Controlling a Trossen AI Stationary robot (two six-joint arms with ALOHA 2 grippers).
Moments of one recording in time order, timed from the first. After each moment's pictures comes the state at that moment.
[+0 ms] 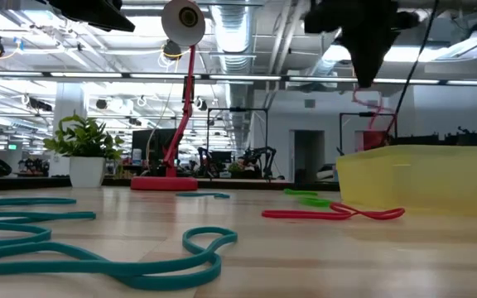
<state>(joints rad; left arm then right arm) -0.05 0.67 0.73 -0.48 -0.17 0.27 0.21 1.80 1.64 -1.59 0.31 1.15</state>
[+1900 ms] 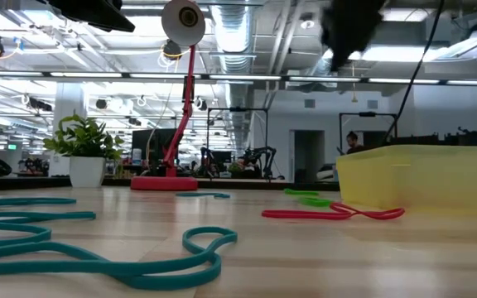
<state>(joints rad) -0.05 0.67 0.73 -0.48 -0.17 0.27 0.40 1.80 1.50 -0.92 0.06 0.53</state>
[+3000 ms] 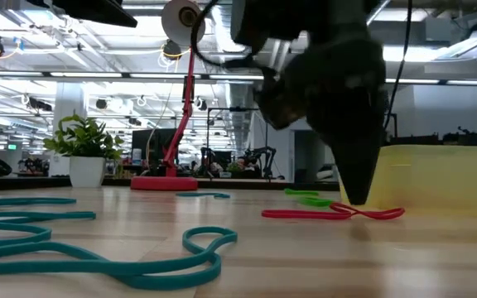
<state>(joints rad) -0.05 0.67 0.74 -0.45 -0.17 0.40 0.29 2.09 1.49 -0.94 -0.19 0.70</state>
